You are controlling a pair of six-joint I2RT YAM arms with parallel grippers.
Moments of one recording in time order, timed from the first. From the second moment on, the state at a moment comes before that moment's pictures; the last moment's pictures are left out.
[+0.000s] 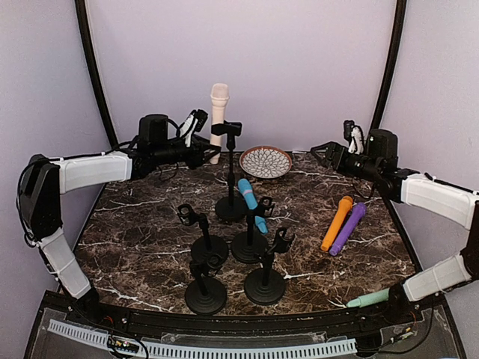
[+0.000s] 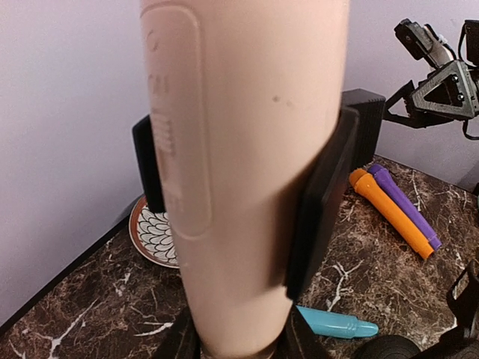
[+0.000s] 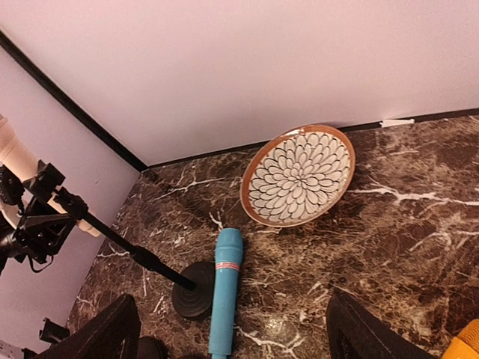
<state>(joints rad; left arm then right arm) -0.48 1.73 1.27 0.19 0.46 0.13 0.31 1.30 0.87 0.15 -0.35 0.51</state>
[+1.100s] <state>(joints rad) -0.53 1.62 1.19 0.17 0.56 0.10 0.61 1.67 1.26 0.26 -0.67 0.19</state>
